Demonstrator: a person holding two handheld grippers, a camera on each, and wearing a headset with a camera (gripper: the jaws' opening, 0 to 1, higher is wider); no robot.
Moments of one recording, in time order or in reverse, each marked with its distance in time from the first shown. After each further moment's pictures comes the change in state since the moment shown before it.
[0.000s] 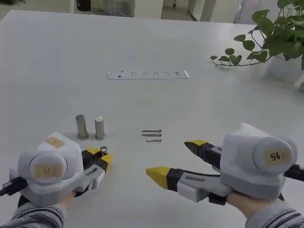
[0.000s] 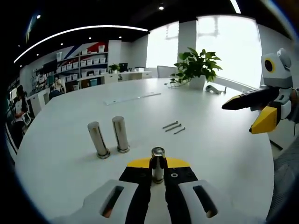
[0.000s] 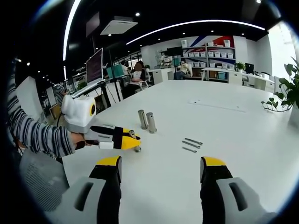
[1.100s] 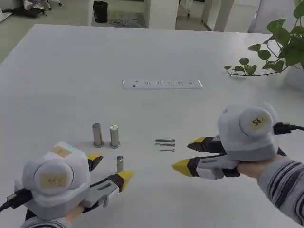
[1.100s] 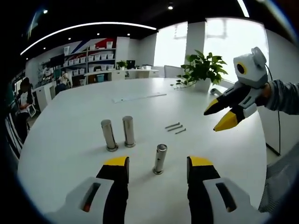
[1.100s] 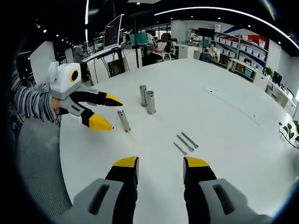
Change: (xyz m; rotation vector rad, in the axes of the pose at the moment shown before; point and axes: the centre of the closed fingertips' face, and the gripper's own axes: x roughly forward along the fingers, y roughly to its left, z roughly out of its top) left arm -0.036 0.001 0.005 -0.070 0.019 0.056; right arm 0.035 -0.035 -0.005 -0.271 0.300 0.174
